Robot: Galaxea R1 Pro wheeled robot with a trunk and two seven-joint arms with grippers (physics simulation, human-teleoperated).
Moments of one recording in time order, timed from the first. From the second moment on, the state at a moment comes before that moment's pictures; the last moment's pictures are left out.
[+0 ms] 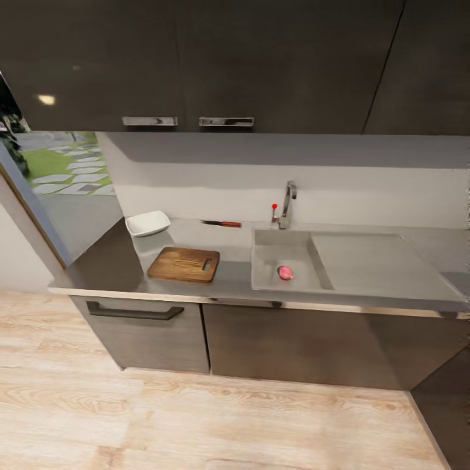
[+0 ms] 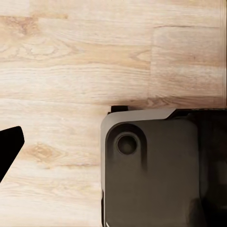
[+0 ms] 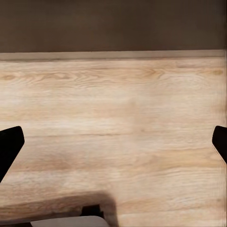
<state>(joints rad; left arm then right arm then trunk) 0.00 0.04 0.01 -0.39 0.00 -0.21 0.00 0.02 -0.08 -0.18 -0.51 -0.04 -0.51 0.10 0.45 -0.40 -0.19</state>
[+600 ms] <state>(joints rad) 0.00 0.04 0.01 -0.38 0.00 -0.21 0.00 0.02 -0.08 -0.18 -0.50 -0.04 -0.51 0.10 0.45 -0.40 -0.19</state>
